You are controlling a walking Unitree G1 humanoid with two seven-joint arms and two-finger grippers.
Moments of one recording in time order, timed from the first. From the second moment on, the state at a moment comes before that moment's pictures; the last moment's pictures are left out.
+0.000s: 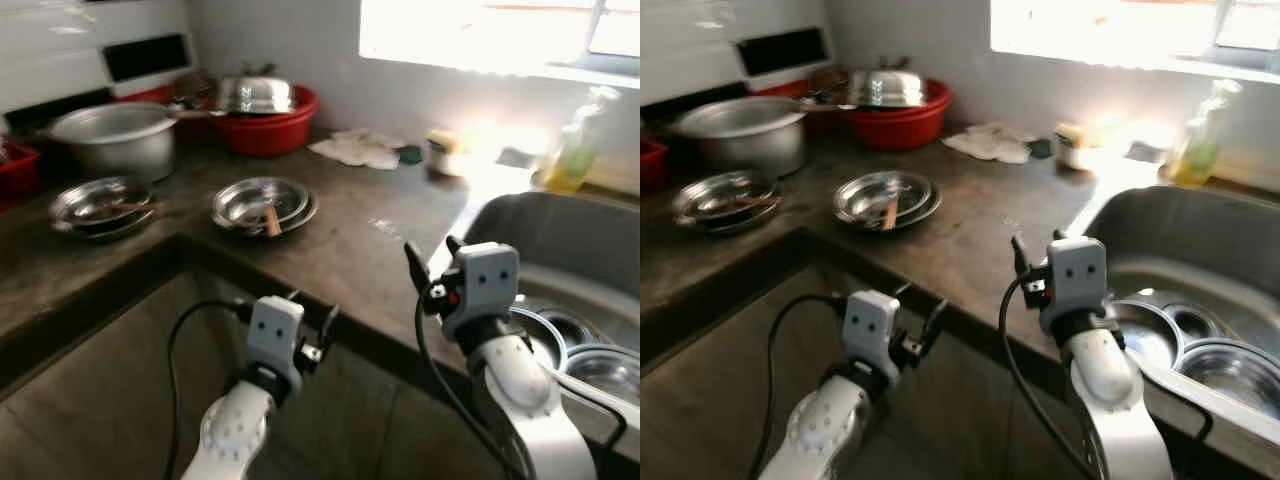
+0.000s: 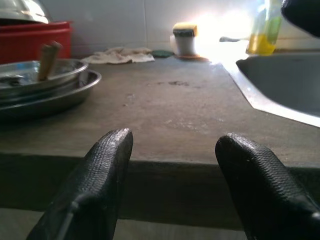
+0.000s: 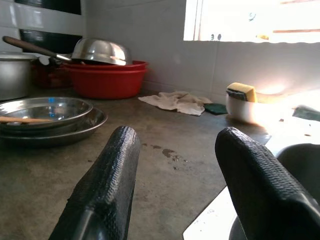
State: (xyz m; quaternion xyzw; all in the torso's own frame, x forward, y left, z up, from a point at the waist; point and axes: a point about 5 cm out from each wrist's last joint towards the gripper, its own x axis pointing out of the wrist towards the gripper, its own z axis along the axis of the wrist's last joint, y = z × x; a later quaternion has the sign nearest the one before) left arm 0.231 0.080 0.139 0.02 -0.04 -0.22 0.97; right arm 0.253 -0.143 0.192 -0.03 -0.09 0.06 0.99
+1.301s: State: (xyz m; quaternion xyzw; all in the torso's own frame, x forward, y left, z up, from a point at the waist) left arm 0.227 0.082 0.132 0.05 -0.02 -0.21 0.98; right arm 0.262 -0.140 0.200 0.00 -0.10 0.09 0.99
